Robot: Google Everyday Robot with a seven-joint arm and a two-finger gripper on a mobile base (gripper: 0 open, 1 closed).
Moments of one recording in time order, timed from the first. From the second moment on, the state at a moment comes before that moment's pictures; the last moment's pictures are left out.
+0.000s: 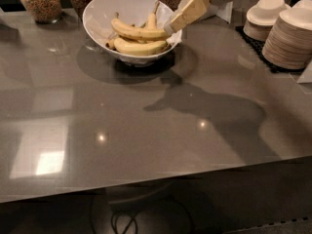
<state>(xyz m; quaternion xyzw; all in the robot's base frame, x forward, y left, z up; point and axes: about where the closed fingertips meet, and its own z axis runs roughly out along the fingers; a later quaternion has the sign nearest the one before) 0.667 -0.042 1.031 -0.59 0.61 0.19 0.50</state>
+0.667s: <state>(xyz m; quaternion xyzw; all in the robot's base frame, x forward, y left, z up) 0.690 -0.014 1.038 -0.61 0.58 0.19 0.51</state>
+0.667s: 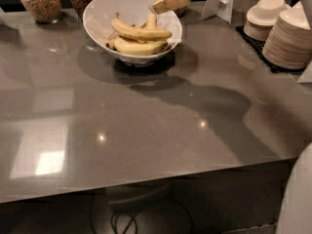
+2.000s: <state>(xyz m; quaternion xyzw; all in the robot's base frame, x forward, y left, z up) 0.722 0.047 0.975 -0.64 0.59 0.24 0.44</state>
